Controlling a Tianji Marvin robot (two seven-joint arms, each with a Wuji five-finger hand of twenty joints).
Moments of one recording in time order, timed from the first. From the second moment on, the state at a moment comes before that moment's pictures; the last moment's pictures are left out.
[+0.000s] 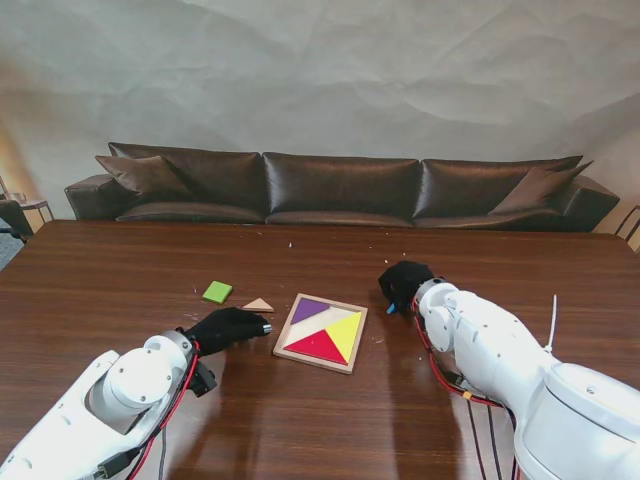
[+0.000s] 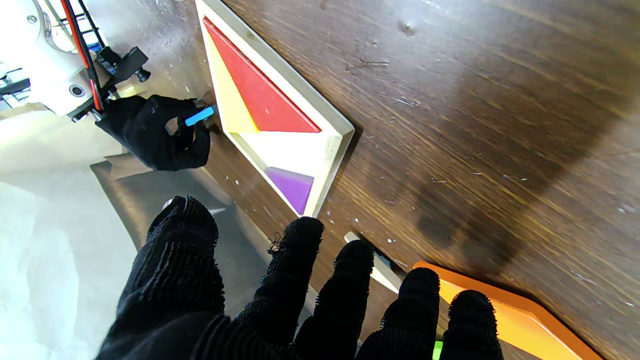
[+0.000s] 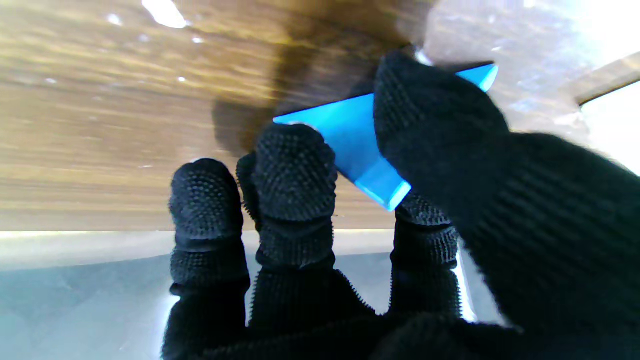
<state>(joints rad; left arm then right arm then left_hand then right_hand) 1.51 -1.08 -1.22 -1.55 0.26 0.14 -0.27 -0.69 -1.38 0.33 -0.30 -0.45 -0.21 -0.32 0.85 -0.13 0.02 -0.03 0.68 0.23 0.13 0.29 0.60 0.30 0.06 0.26 0.29 0.34 0.07 0.29 0.05 0.34 0.16 0.53 0.64 -1.31 1.40 -0.42 0.99 -0.26 1.27 0.48 0.98 0.48 0.56 0.49 1.28 -0.03 1.04 0.61 0.76 0.21 1.36 0.67</state>
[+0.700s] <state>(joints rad) 1.53 -1.08 -1.24 -1.57 0.27 0.14 -0.27 -0.71 -1.38 0.35 -0.29 -0.46 -0.27 -0.36 0.85 -0.13 0.02 -0.03 0.68 0.23 0.13 0.29 0.60 0.30 0.06 0.26 0.29 0.34 0.07 0.29 0.05 0.34 0.16 0.53 0.55 -1.23 1.39 -0.43 1.06 -0.12 1.14 0.17 1.05 0.57 0.45 0.38 1.31 -0.03 1.09 0.67 0.76 0.17 1.41 0.67</state>
